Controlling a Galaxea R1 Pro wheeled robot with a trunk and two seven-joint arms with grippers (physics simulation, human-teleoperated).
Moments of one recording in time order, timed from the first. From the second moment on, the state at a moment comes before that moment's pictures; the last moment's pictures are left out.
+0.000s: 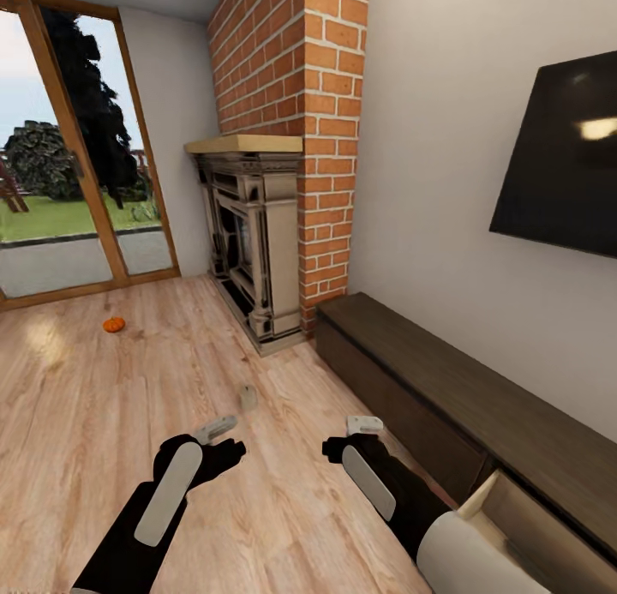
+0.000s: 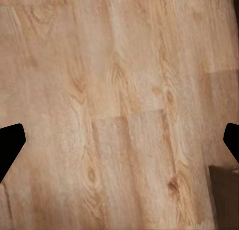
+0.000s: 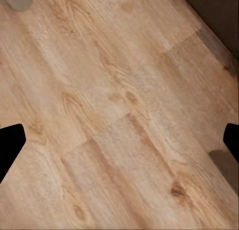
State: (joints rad) left arm -0.40 -0.02 -0.15 -1.33 0.93 0.82 0.81; right arm -0.64 0.09 0.57 -0.83 -0.75 0.55 -0.59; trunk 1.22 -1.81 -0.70
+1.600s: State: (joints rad) left arm -0.40 -0.01 -0.15 -1.33 0.93 0.82 0.81; right arm -0.64 0.09 0.58 -0.83 -0.75 0.55 -0.59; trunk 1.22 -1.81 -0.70
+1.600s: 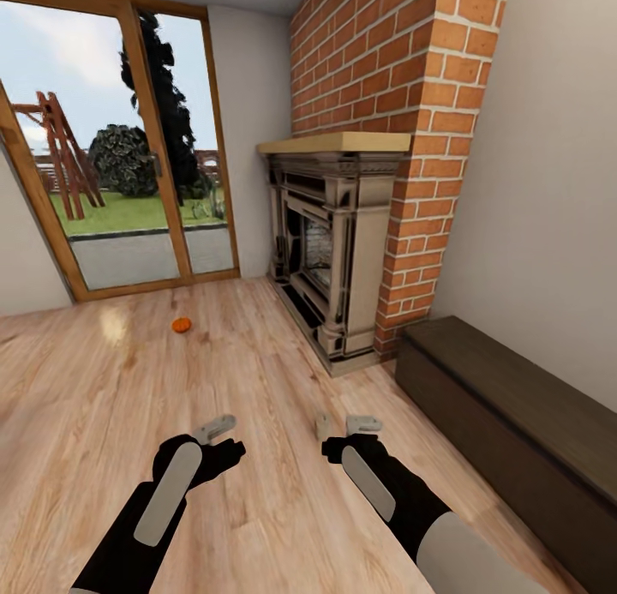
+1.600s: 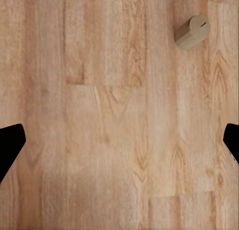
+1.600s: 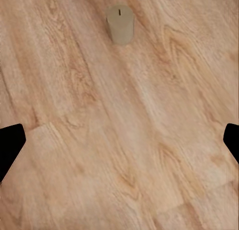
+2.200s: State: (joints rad) left arm -0.40 -0.01 -0.15 -1.33 0.93 0.82 0.81; right arm -0.64 0.09 0.58 -0.83 -0.75 0.53 -0.59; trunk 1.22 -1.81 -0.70
